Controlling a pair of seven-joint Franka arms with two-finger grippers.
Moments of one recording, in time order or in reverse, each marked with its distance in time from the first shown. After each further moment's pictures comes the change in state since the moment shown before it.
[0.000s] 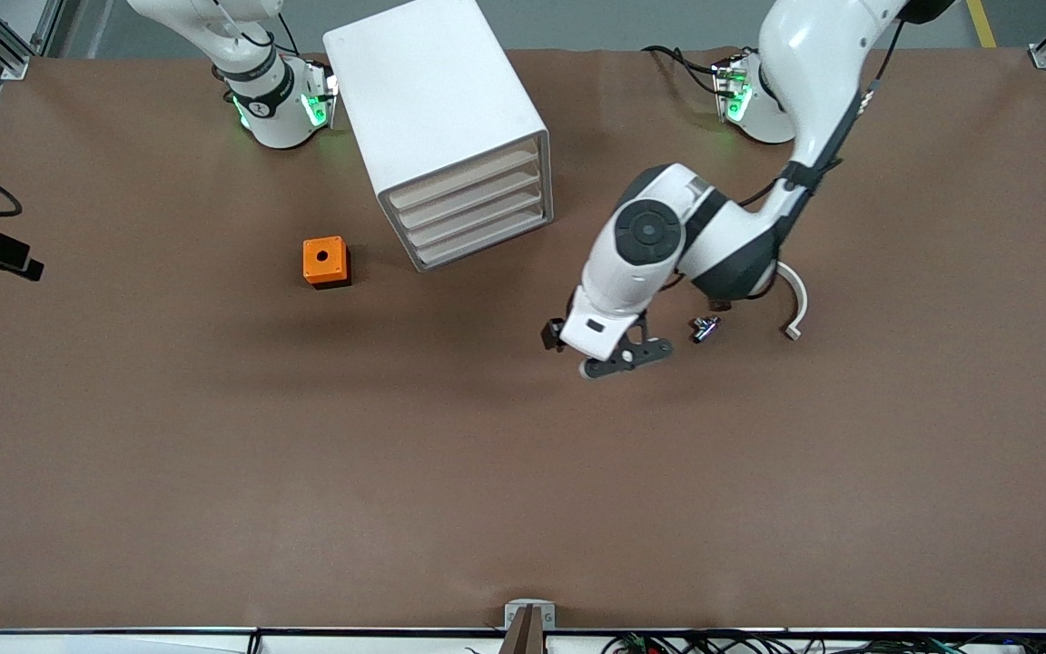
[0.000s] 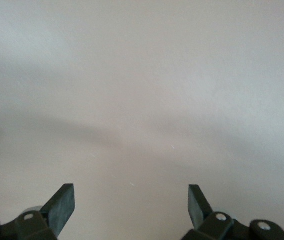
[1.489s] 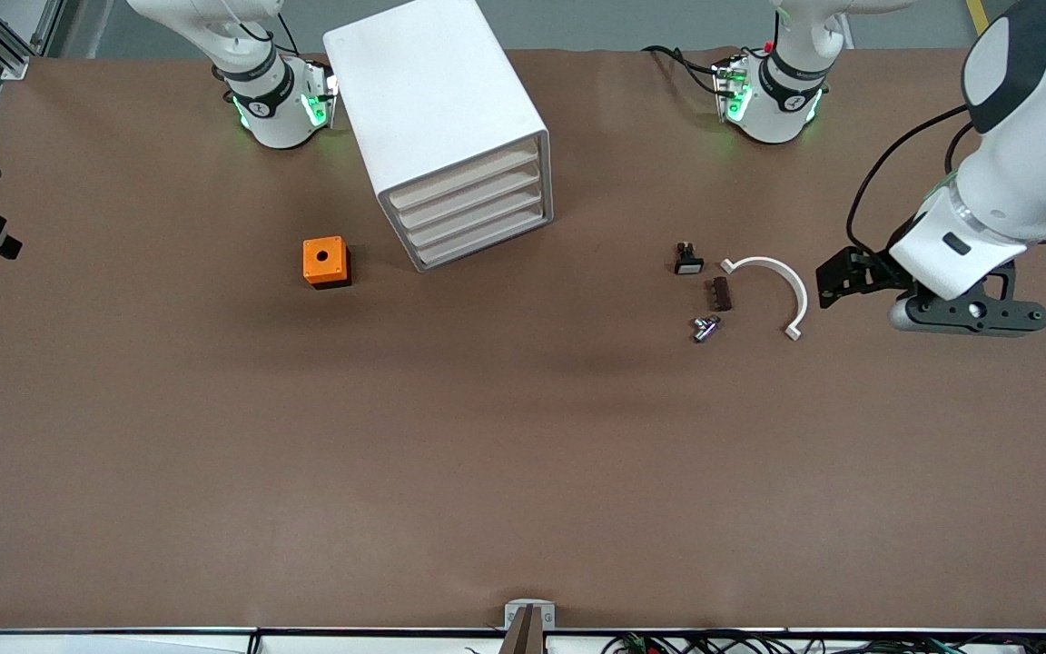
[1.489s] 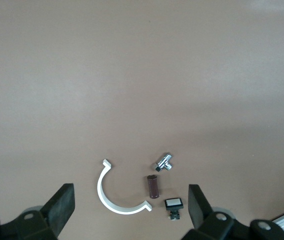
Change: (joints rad) left arm 0.284 -0.431 0.174 0.004 -0.123 -0.414 0.831; right arm 0.009 -0.105 -0.031 -0.112 0.011 0.078 0.001
